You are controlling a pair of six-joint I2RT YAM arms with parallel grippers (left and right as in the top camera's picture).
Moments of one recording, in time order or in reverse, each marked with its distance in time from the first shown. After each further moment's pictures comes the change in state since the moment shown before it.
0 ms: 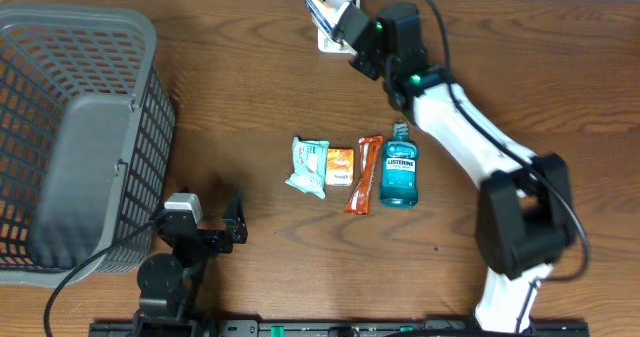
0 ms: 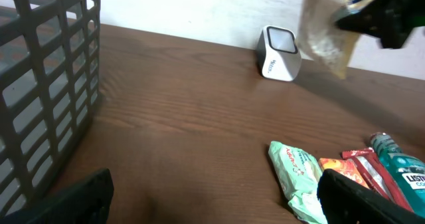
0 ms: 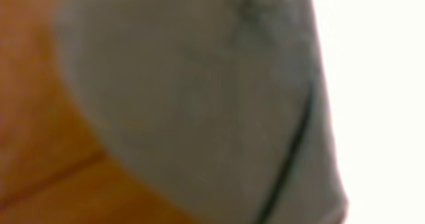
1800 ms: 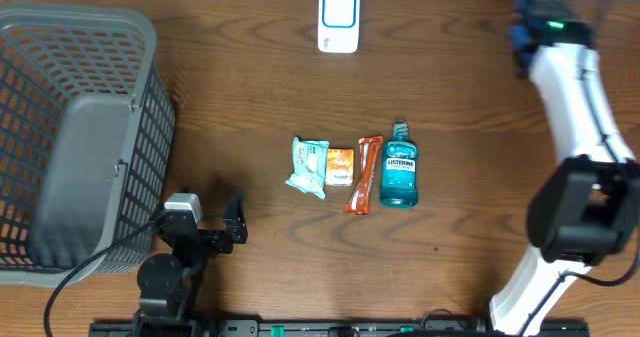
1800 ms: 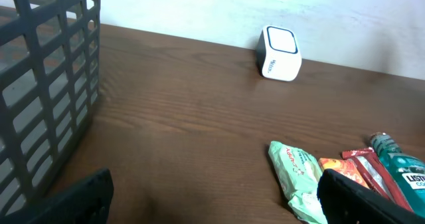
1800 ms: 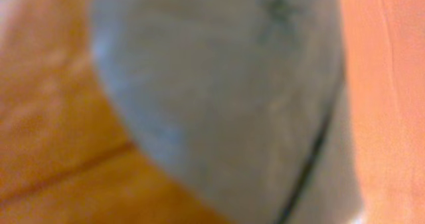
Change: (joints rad) left arm 0.000 0.000 0.000 0.000 0.000 0.000; right arm -0.535 -0.014 0.234 -0.632 0.537 0.475
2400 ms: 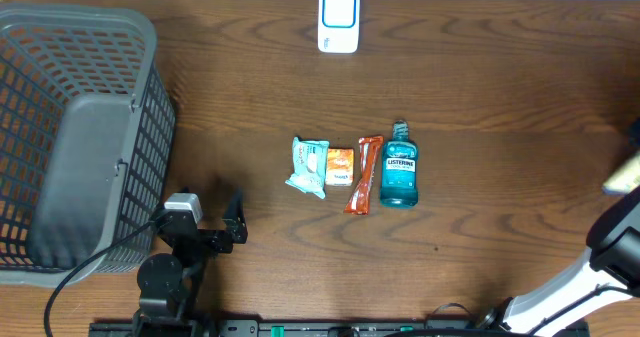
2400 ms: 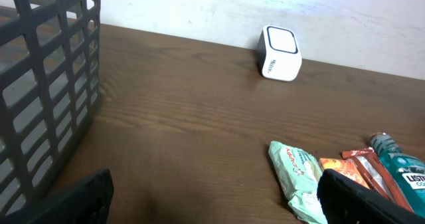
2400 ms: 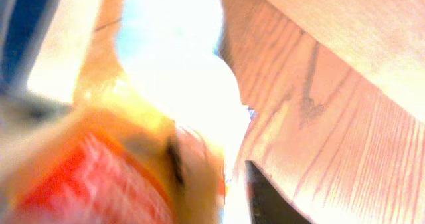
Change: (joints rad) left arm 0.000 0.000 0.000 0.000 0.000 0.000; right arm -0.510 0.004 -0.180 -0.019 -0.093 0.454
